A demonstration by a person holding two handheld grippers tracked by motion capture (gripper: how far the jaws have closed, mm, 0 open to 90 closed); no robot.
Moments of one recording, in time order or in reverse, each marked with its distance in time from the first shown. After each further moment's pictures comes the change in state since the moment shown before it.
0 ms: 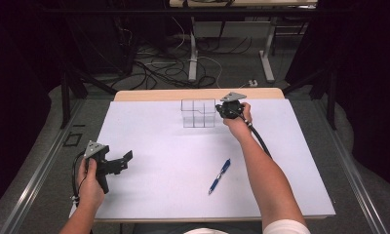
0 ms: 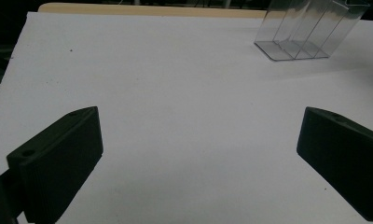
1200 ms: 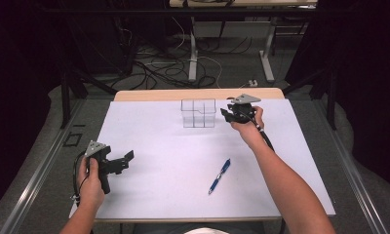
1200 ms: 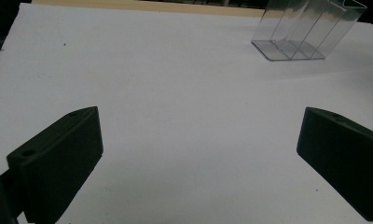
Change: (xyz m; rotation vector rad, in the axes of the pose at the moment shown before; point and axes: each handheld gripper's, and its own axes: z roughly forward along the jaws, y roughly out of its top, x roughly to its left) left arm -0.003 0.001 0.002 0.014 -0.012 -0.028; right arm 0.002 0.000 -0.055 -0.039 -0.022 0.083
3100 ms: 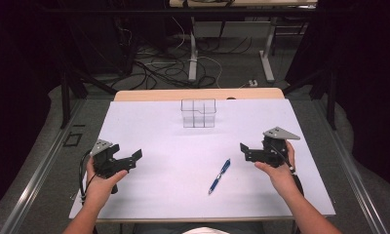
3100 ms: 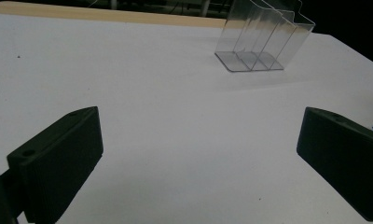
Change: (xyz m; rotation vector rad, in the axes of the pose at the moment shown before) left arm -0.031 0.011 -0.002 -0.024 -0.072 -0.011; right arm 0.018 -0.064 -0.131 0.024 -0.072 0.178
